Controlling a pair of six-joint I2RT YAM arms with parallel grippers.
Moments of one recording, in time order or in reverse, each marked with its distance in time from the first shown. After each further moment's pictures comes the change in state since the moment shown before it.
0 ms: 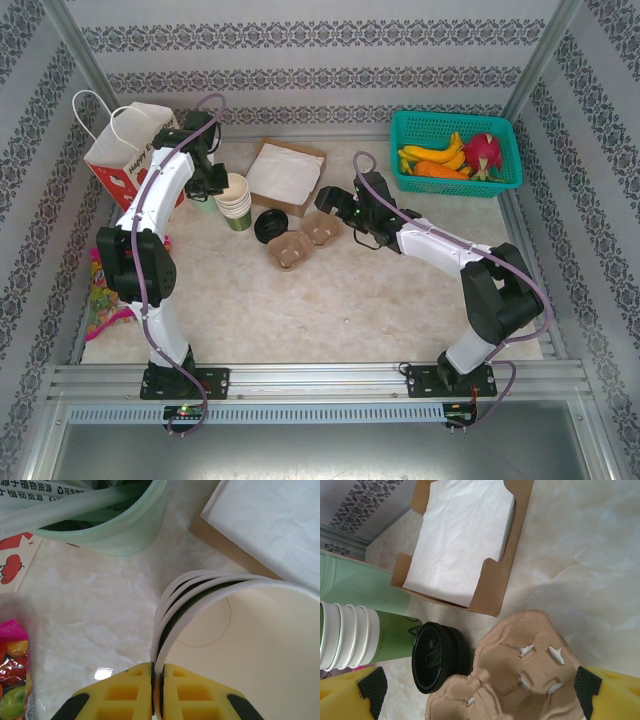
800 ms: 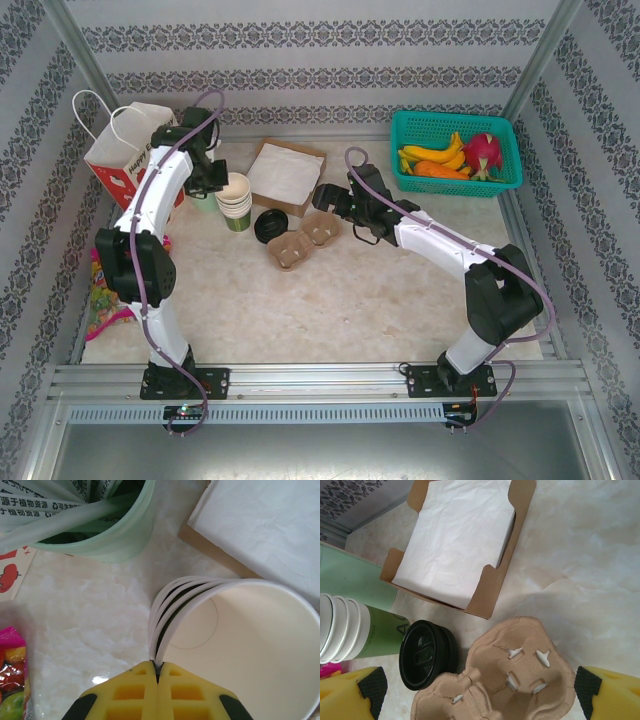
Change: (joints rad) left arm 0.012 -0.012 0.018 0.011 0.031 0.017; right arm 0.028 -0.004 0.109 -0.163 0.075 -0.114
